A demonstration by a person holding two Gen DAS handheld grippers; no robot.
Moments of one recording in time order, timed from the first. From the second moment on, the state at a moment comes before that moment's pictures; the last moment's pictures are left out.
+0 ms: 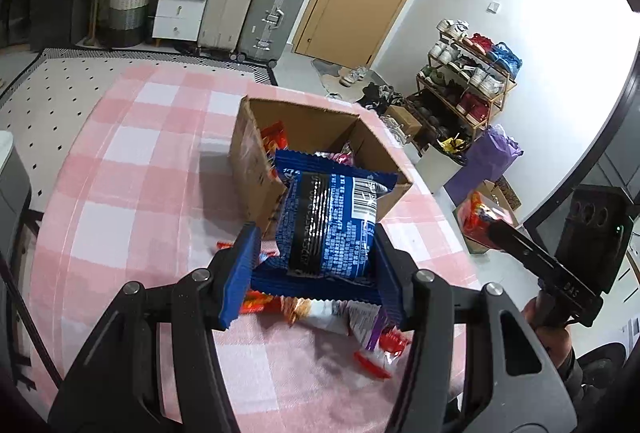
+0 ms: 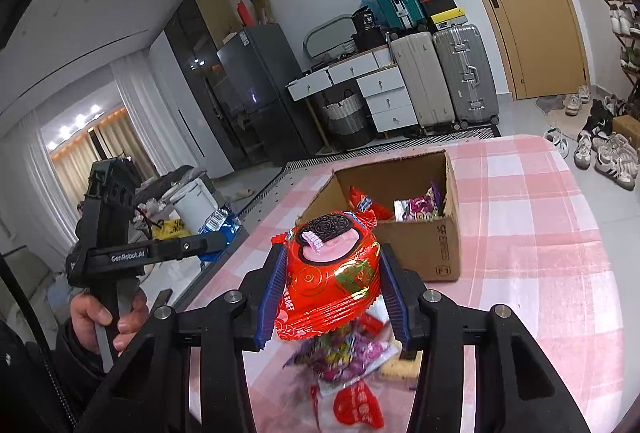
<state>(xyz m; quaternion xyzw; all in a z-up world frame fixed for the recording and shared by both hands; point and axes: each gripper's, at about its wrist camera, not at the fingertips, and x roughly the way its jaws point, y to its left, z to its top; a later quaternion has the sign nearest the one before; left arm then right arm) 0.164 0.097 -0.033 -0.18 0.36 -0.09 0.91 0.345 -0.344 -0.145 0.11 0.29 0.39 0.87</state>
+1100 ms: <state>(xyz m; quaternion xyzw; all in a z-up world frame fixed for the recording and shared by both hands) 0.334 0.057 -0.016 -0.12 0.40 -0.11 0.90 0.471 -0.303 -0.101 0.11 0.30 0.39 0.86</state>
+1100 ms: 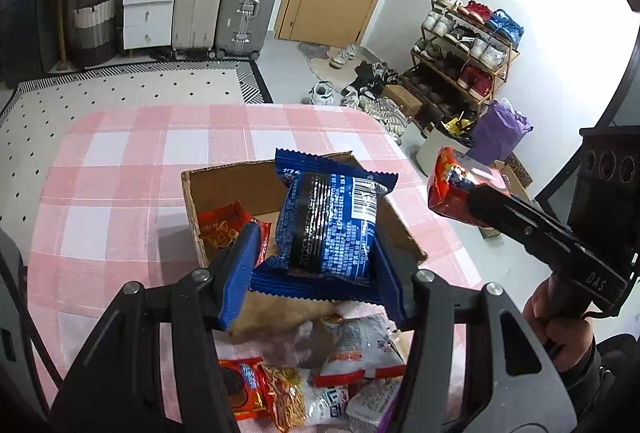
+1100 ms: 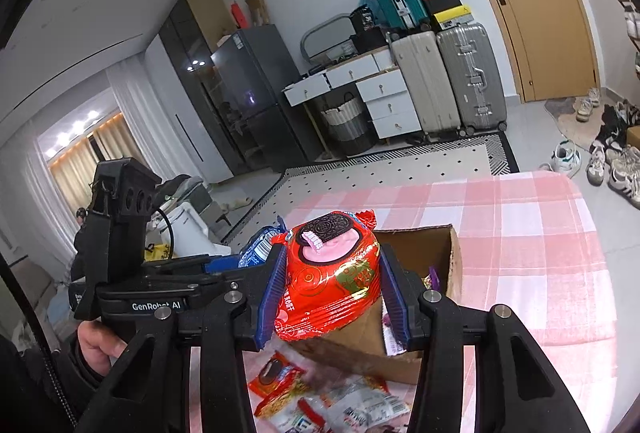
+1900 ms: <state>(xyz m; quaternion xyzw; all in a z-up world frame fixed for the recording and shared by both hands) 0.368 0.080 -0.068 -0.16 0.44 -0.10 0.88 0.516 -0.290 -0.143 0.12 0.32 0.37 0.86</state>
